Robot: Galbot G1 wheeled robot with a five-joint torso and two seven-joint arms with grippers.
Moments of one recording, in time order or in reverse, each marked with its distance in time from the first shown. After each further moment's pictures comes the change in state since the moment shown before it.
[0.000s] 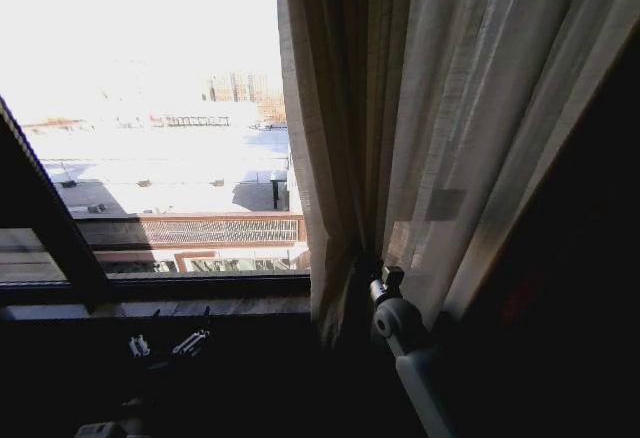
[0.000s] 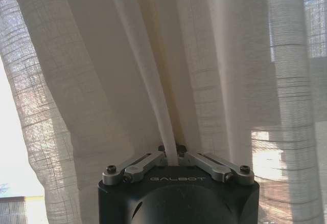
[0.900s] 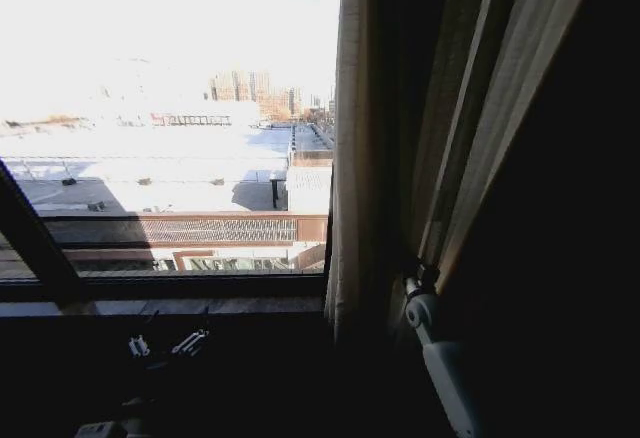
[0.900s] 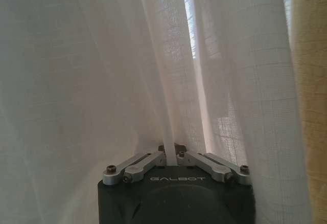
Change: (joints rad) left arm -0.004 -0.005 0.000 0.006 -0.008 -0.012 0.000; right arm 0.036 -0.072 0.258 -0.184 -0.029 0.029 0.029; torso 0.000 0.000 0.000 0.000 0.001
